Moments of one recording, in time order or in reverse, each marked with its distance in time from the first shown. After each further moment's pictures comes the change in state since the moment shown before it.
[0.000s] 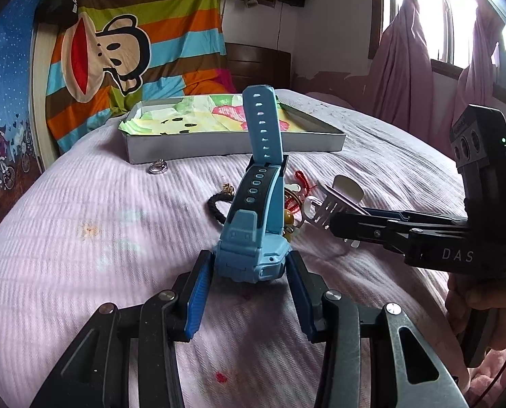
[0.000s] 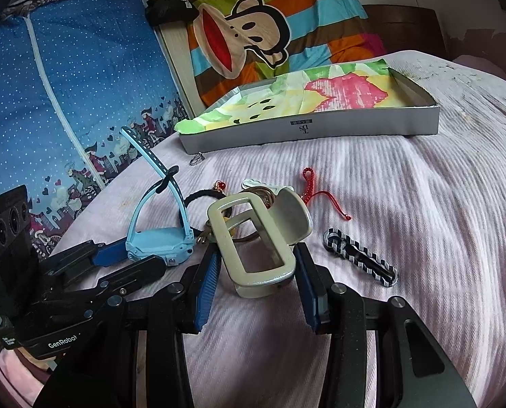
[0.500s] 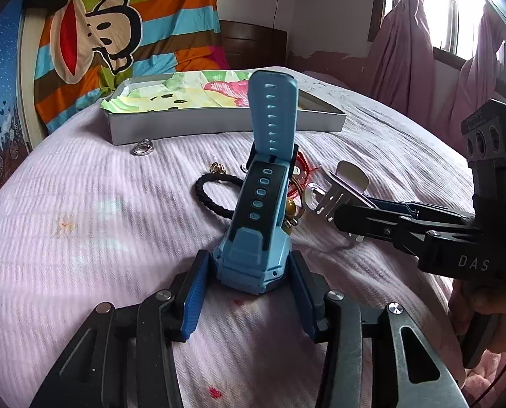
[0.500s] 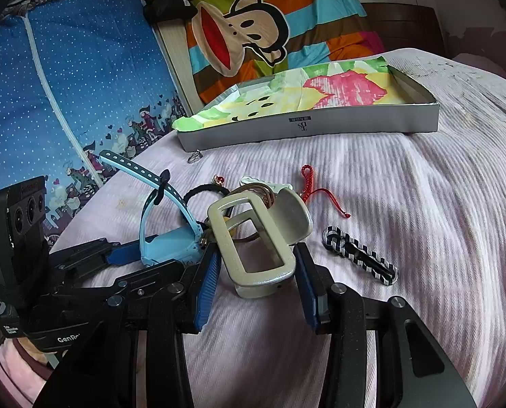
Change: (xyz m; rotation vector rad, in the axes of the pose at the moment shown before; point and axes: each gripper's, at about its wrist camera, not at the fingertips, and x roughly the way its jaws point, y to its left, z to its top) left arm 0.021 0.003 0.007 -0.011 0.103 -0.044; right arm 0.001 0.000 -0.002 0.003 0.008 -0.006
